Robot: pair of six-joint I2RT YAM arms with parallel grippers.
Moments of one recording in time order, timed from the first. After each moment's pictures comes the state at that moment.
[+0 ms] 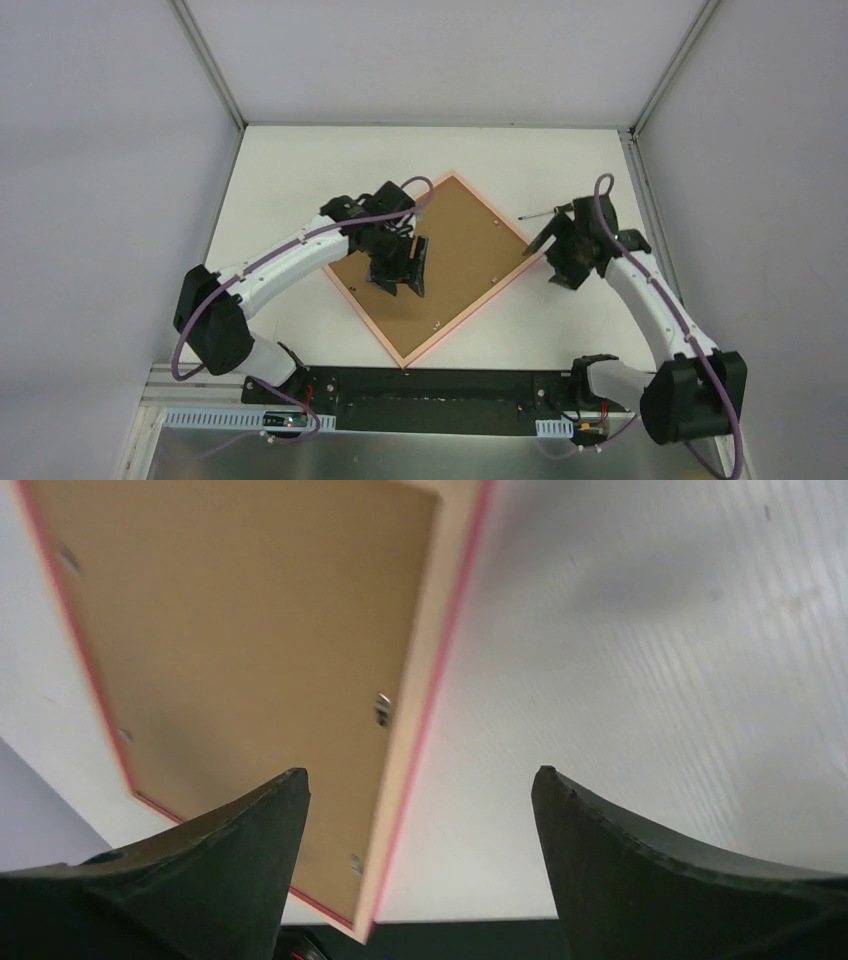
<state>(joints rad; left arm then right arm) -0.70 1.43 1.24 -1.00 0.28 -0.56 0.15 1.20 0.96 -0.79 -0.07 0.87</state>
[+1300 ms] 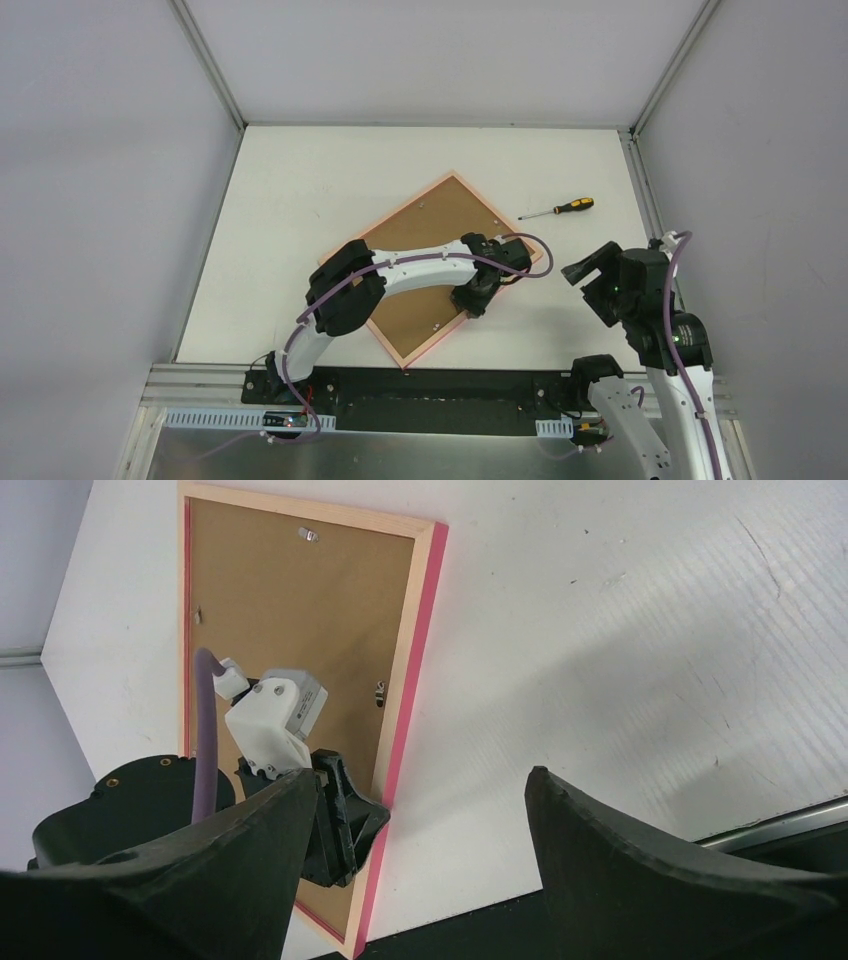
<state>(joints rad) -1.15 2.14 1.71 -0.96 -0.11 -0.49 0.17 0.54 0.88 -1.10 0.12 0.92</state>
